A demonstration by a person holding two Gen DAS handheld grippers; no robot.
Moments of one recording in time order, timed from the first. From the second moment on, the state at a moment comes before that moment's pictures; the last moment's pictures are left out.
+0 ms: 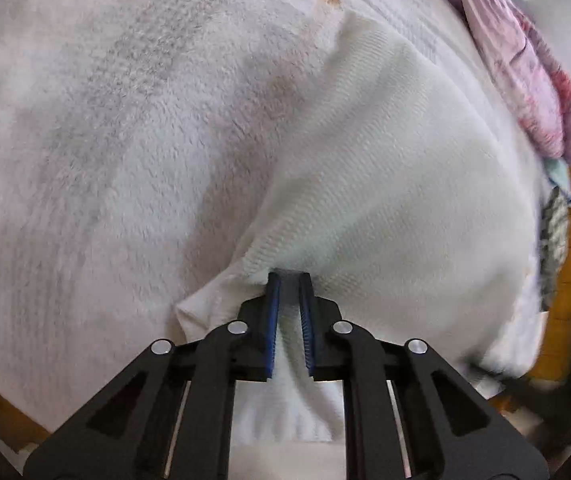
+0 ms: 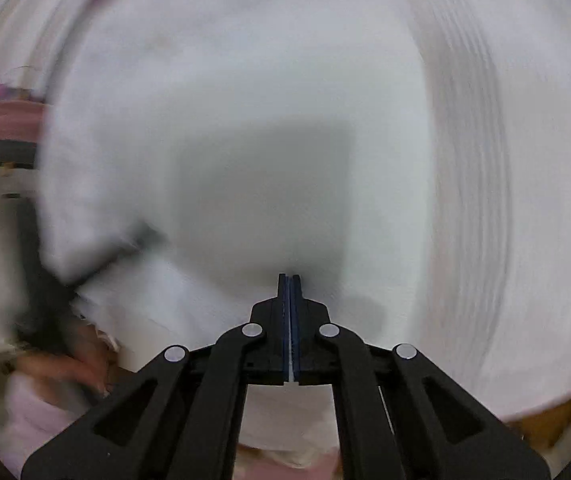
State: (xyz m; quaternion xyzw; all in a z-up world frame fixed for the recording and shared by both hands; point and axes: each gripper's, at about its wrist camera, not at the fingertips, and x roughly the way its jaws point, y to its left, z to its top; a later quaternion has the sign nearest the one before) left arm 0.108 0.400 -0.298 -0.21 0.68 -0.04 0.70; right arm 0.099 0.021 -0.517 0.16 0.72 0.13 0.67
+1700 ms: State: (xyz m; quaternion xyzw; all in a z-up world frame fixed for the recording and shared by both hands) left arm 0.037 0.416 -0.265 -0.06 0.75 -0.03 0.66; right arm -0.023 0.005 -0.522 0.20 0.78 0.10 0.59
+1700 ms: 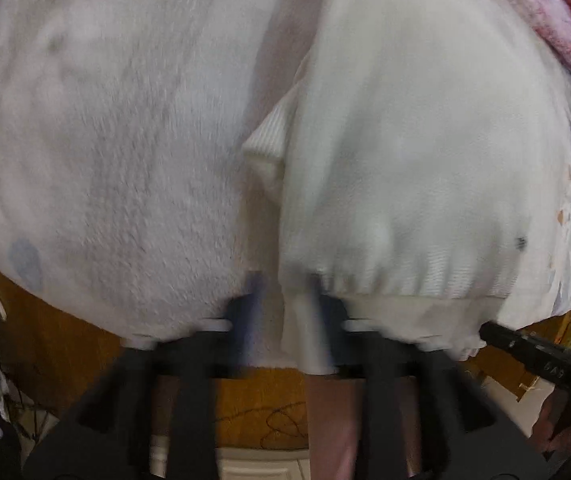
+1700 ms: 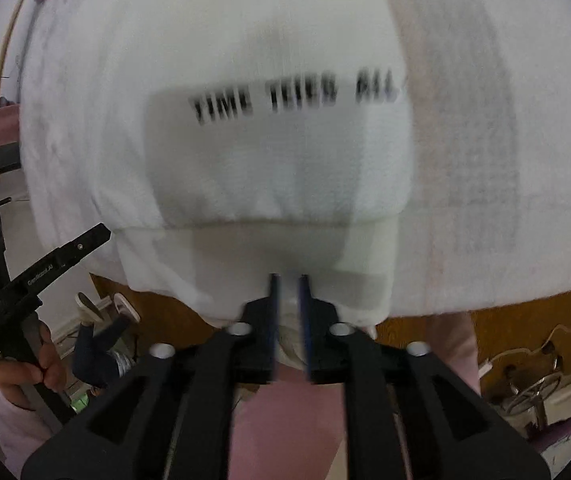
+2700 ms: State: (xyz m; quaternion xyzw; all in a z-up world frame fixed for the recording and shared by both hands) left arm 0.137 0.451 -0.355 -0.32 0.60 -0.29 0.67; right arm 0.119 -0.038 -0.576 0.27 0.60 0.28 0.70
